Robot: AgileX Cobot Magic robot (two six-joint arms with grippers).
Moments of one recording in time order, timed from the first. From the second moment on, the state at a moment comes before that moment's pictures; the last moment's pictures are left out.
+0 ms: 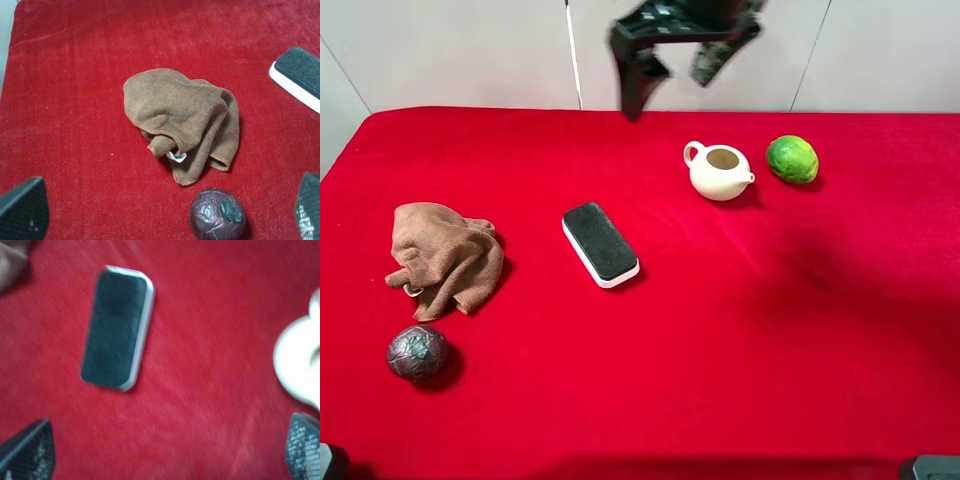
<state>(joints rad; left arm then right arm) 0.04 0.00 -0.50 -0.14 1.07 0.21 0.66 1.83 -1.70 0.12 1.22 -0.10</state>
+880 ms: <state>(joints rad) 0.04 0.00 -0.50 -0.14 1.07 0.21 0.44 1.24 -1.15 -0.01 1.22 -0.14</state>
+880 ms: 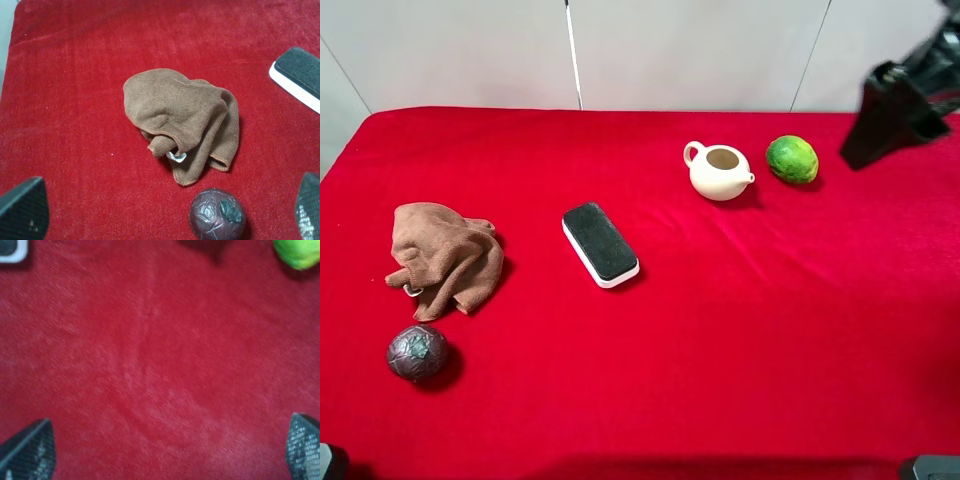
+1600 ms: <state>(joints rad) 0.04 0.00 -0.50 -0.14 1.07 0.21 0.44 0.76 -1.03 -0.04 1.22 0.00</state>
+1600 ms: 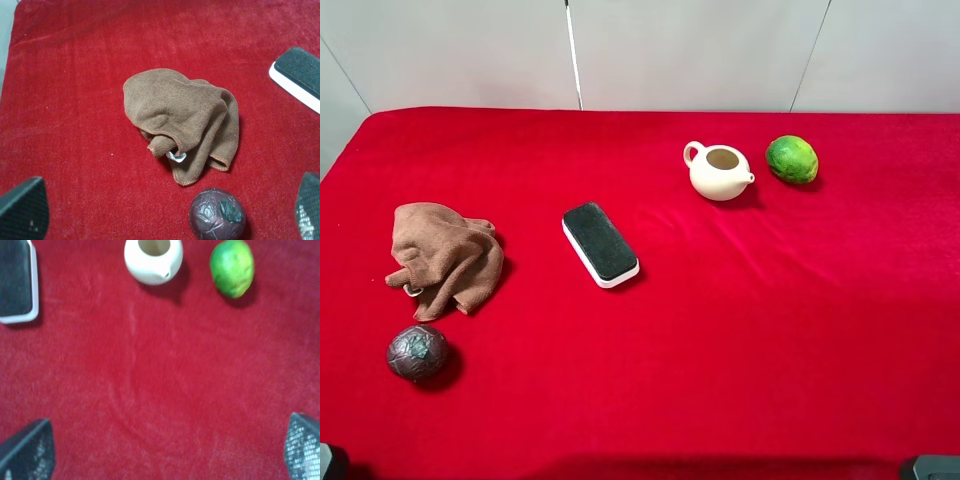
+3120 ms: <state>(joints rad) 0.04 0.00 -0.50 -0.14 1.07 0.21 -0.05 -0.01 -0.50 -0.02 1.03 0.02</state>
